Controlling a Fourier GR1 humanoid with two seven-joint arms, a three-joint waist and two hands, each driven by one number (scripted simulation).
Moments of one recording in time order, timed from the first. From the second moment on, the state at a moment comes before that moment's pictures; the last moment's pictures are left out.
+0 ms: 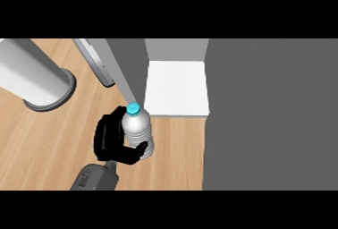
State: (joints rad) left arm -0.18 0.00 -0.18 -1.22 0.42 0.00 -0.60; right arm 1.07 -0.13 -0.17 -2.41 -0.26 0.60 -0.44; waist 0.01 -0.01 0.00
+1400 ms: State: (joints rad) left arm -0.72 0.00 -0.55 -1.30 0.44 0.83 -0.20; right arm 0.95 -0.14 -0.21 -2.40 -0.29 0.58 -0.35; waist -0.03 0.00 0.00
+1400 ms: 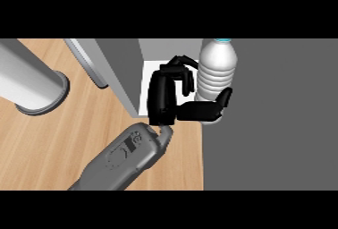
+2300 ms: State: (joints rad) left arm -0.89 0.00 -0.41 -0.85 0.55 0.74 -0.38; right arm 0.93 -0.16 -0.27 -2.38 -0.34 0.63 -0.33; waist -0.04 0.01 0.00
